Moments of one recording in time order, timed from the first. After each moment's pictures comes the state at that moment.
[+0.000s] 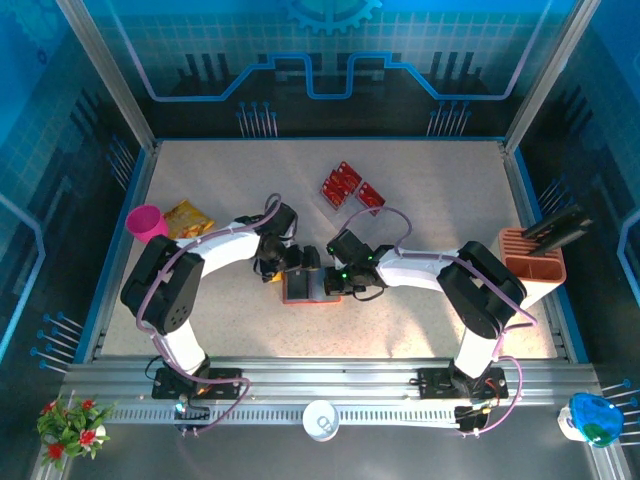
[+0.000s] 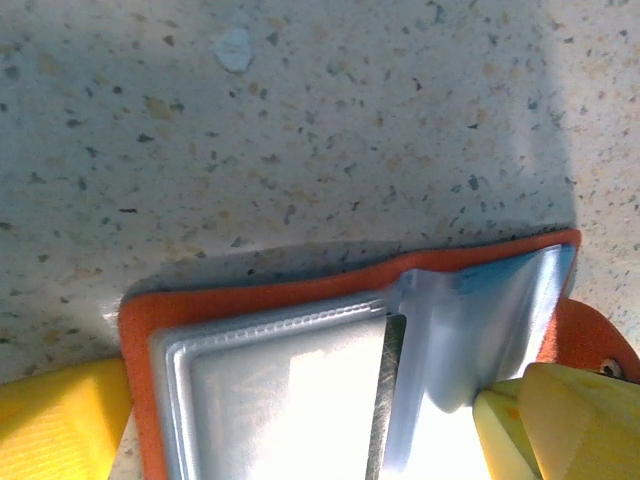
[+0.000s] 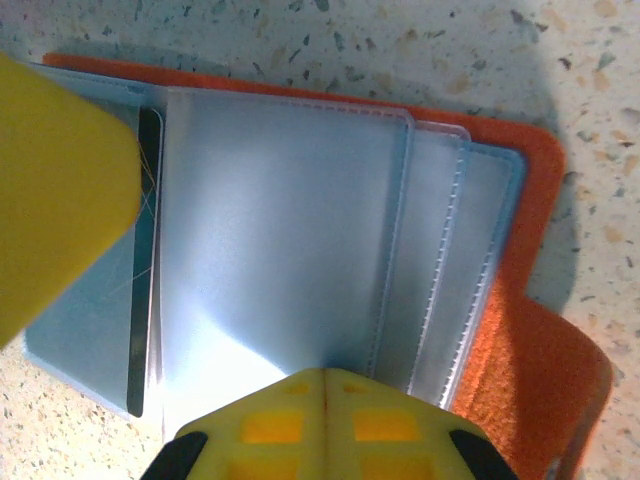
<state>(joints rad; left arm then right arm) -0.47 1.74 1.03 -0.57 0.31 -0.69 0.78 1.76 0.93 -0.27 -0.21 0.67</state>
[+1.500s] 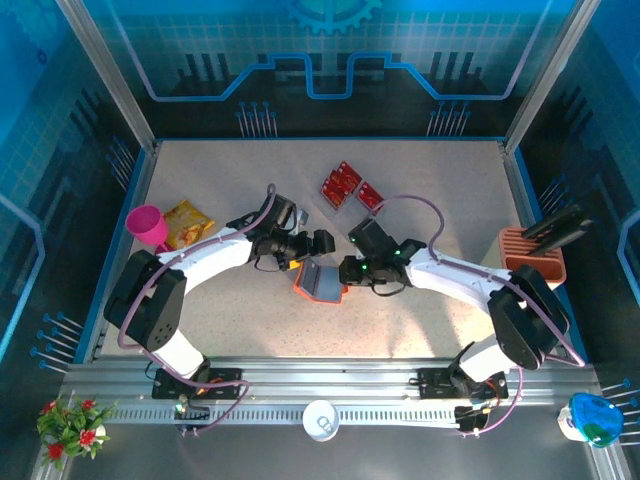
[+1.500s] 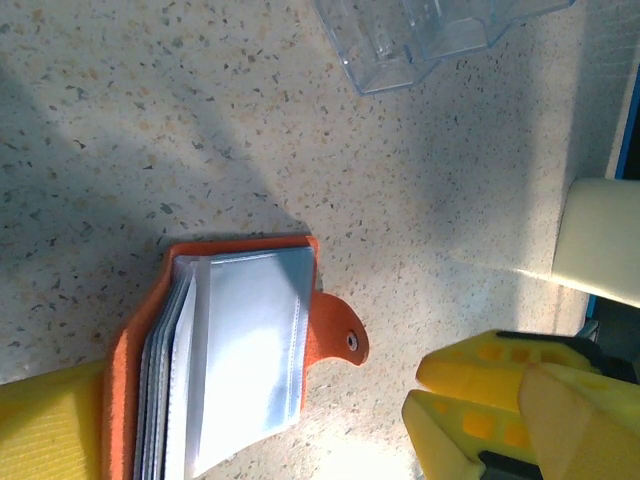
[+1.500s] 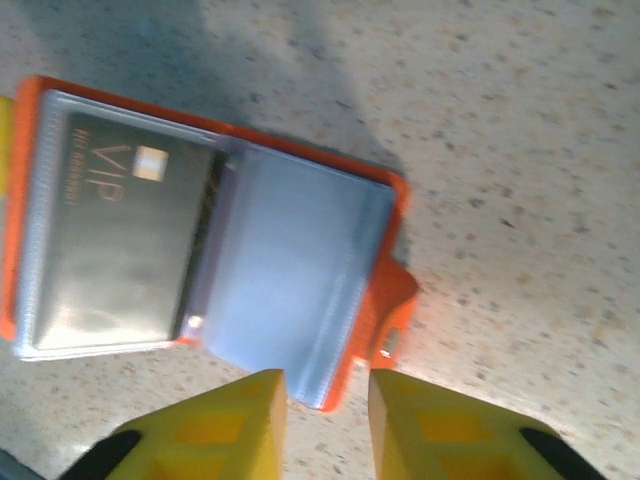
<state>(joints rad) -0.49 1.61 1.00 -0.34 0.47 -0.77 0.71 1.49 0.88 -0.45 -0.12 0.69</state>
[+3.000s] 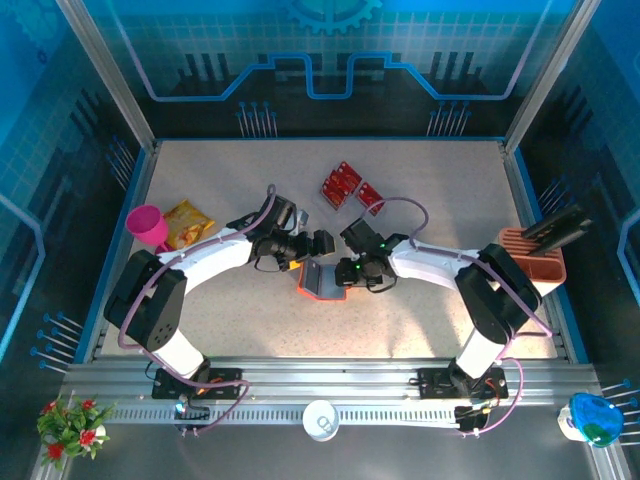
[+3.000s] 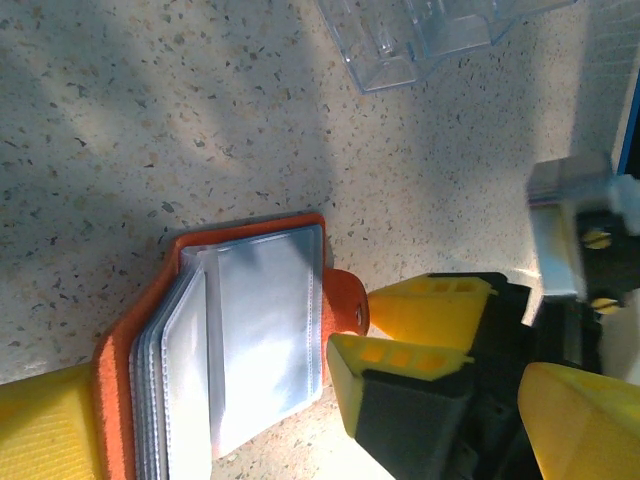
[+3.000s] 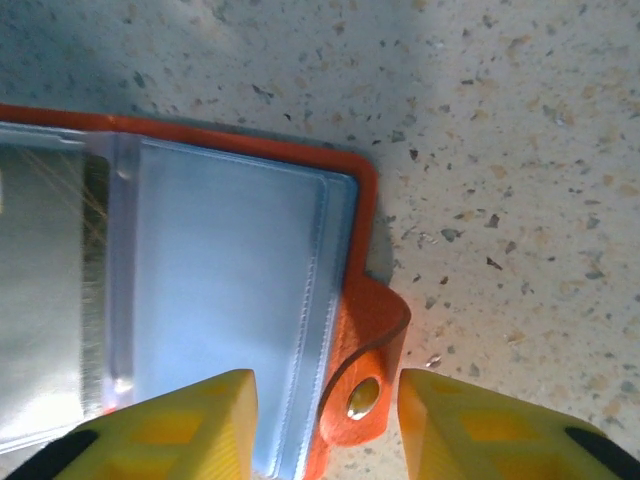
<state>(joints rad) -0.49 1.61 0.99 -0.34 0.47 -0.77 0.70 1.69 0.96 -0.47 -0.12 0.64</state>
